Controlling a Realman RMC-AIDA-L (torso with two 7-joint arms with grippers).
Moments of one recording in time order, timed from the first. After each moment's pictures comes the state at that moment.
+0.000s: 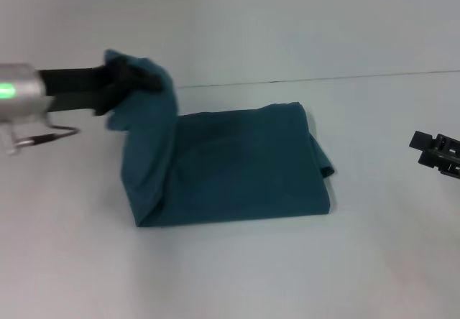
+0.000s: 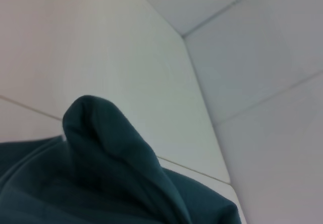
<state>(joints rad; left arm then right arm) -0.77 -2.11 0.61 0.91 2.19 1.38 -2.65 0.34 1.95 -0.57 -0.59 -1.77 -1.52 2.06</state>
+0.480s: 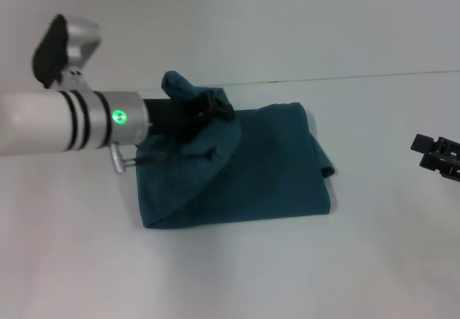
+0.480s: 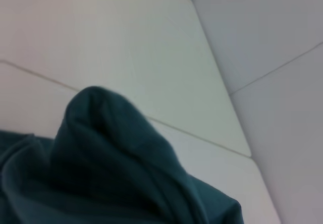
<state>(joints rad) -0.87 -2.17 0.87 0.63 2.09 1.00 -2.58 0.33 1.95 -0.57 -0.58 -1.77 -1.51 2.06</state>
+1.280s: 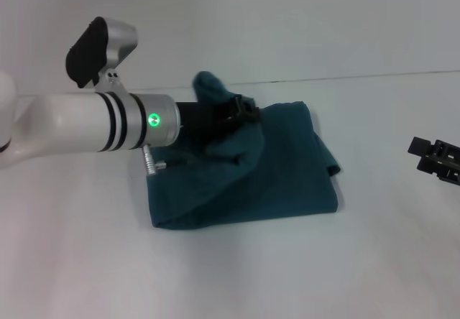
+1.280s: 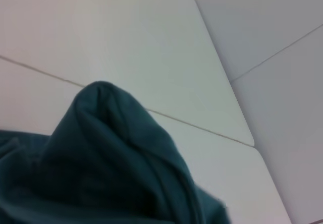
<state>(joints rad) -0.91 -2.17 1.03 0.56 1.97 0.88 -2.56 0.34 1.95 -0.58 -0.57 -1.77 -1.51 2.06</state>
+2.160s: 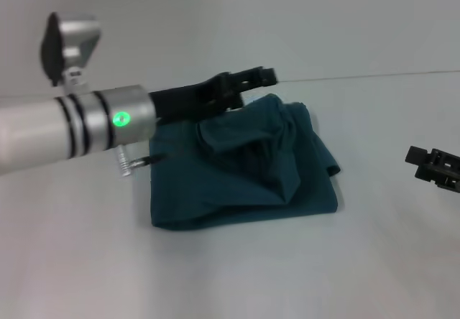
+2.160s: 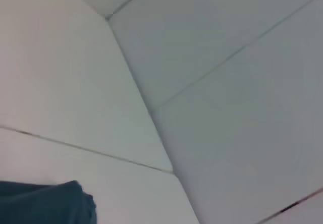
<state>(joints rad) -0.78 -2.16 1.04 0.63 1.68 1.05 -2.33 0.34 1.94 -0.58 -0.57 -1.80 -1.52 2.06</state>
